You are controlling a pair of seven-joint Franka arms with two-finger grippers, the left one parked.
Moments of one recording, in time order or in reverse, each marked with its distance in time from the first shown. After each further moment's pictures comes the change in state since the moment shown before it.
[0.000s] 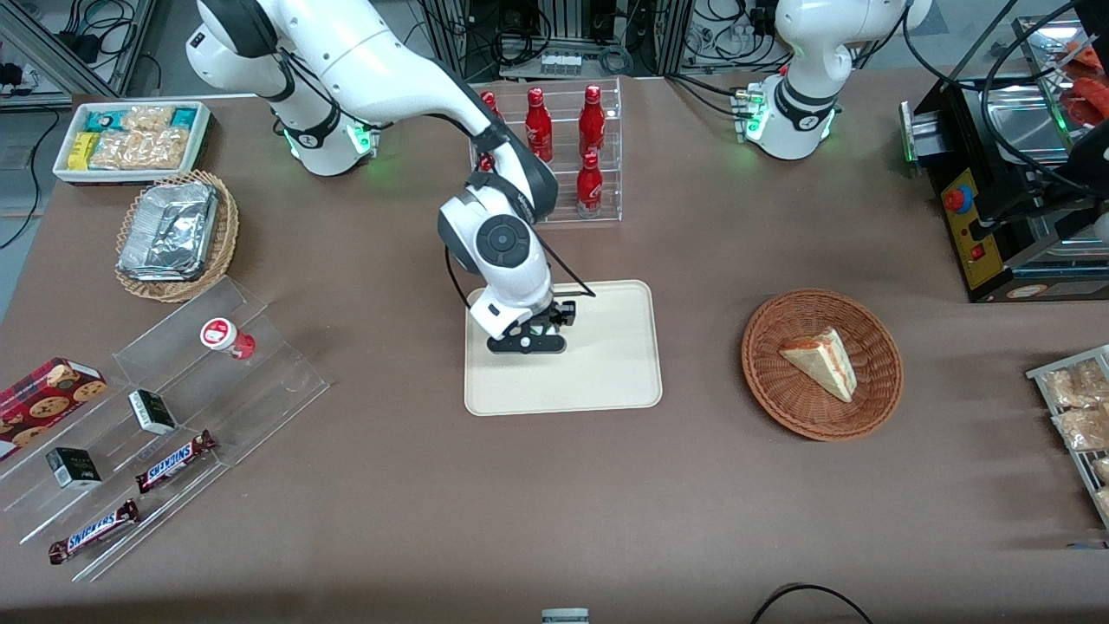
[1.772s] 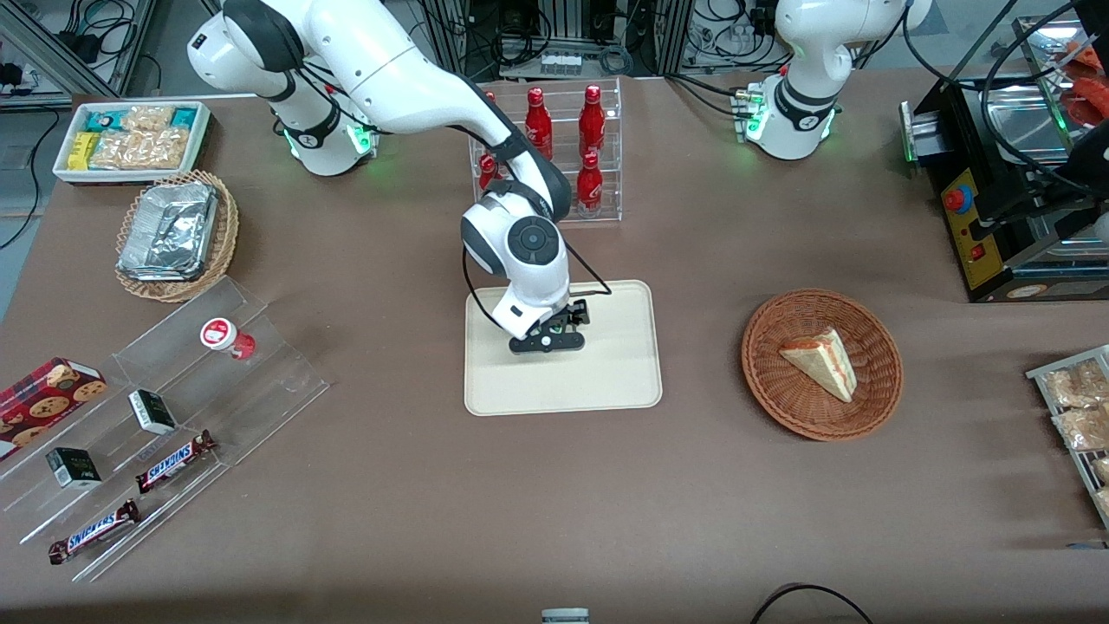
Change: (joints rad) arm 0.044 0.067 -0.012 0.036 -0.085 0.027 0.000
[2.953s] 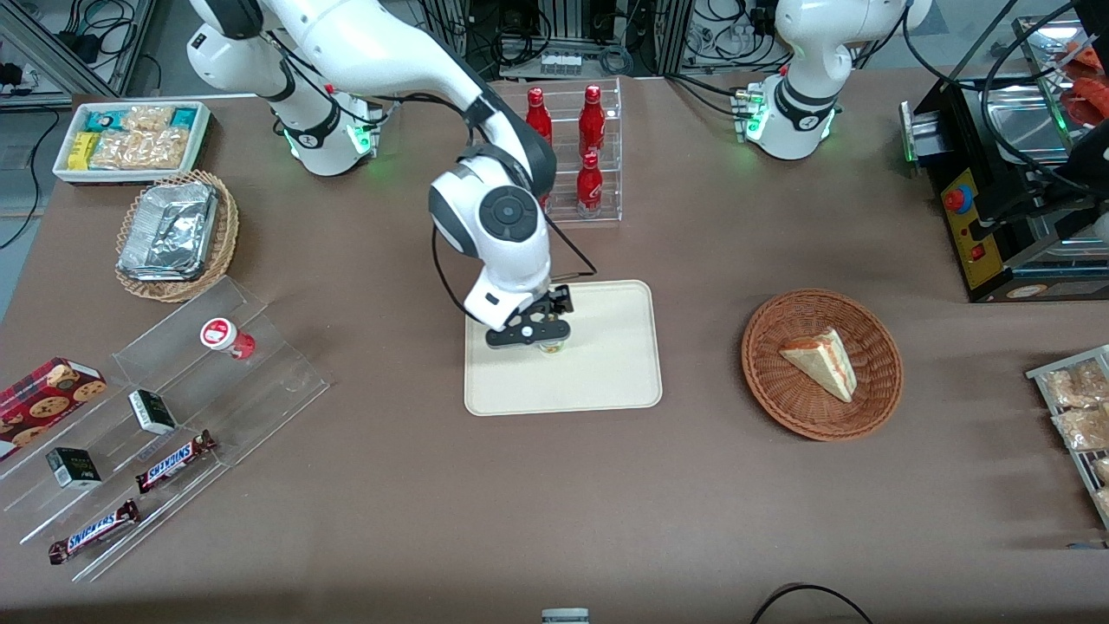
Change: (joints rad) arm -0.022 -0.177 -0.045 0.023 -0.019 -0.231 -0.110
